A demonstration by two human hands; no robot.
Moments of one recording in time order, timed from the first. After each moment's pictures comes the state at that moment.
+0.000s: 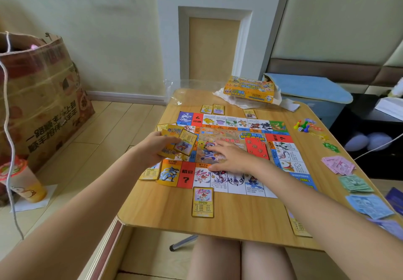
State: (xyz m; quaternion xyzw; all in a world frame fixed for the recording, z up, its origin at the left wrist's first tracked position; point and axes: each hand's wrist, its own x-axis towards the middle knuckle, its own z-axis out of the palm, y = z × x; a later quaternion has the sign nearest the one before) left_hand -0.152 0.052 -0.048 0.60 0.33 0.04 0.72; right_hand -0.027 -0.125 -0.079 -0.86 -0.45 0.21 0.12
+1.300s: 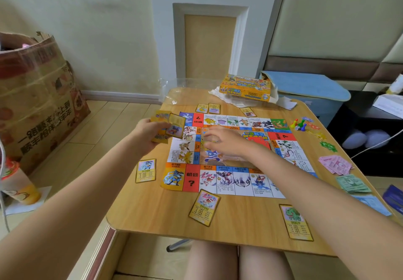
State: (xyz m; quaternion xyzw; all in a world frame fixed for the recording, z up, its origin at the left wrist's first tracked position) left_hand -0.129 0.058 -0.034 0.58 0.37 0.15 0.71; right_hand -0.015 -0.115 -0.047 -0.85 -0.48 0.15 0.17
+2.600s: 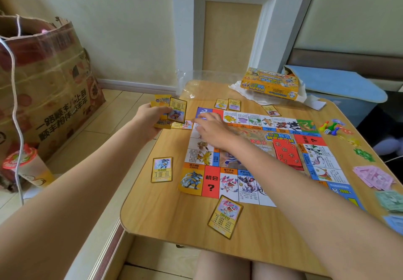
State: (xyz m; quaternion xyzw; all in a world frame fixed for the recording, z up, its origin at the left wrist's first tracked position) left_hand -0.128 0.096 -0.025 0.56 0.39 0.21 0.70; right_hand -0.012 -0.020 -0.074 -0.86 -0.48 0.09 0.16
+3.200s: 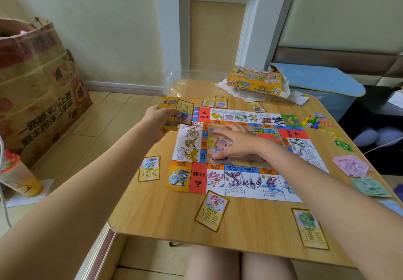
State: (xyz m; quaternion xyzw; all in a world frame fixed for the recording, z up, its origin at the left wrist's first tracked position) left_hand -0.104 0.064 -0.030 0.56 0.37 0.17 0.72; right_hand 0.028 -0.111 -0.080 -0.87 -0.44 0.21 0.07
